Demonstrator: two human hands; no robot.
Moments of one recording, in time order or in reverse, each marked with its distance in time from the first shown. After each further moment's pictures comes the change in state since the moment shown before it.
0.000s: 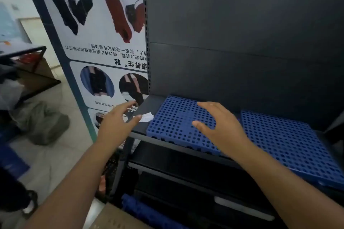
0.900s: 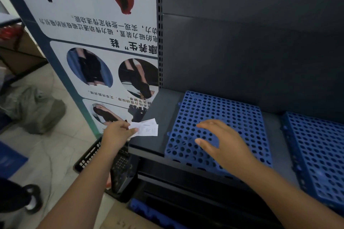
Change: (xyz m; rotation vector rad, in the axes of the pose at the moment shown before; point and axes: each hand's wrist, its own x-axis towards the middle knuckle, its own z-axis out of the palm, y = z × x) left_hand 0.115 -0.187 0.103 -0.174 -0.216 -0.583; right_hand 0.114 0.022 0.133 0.026 -0.236 0.074
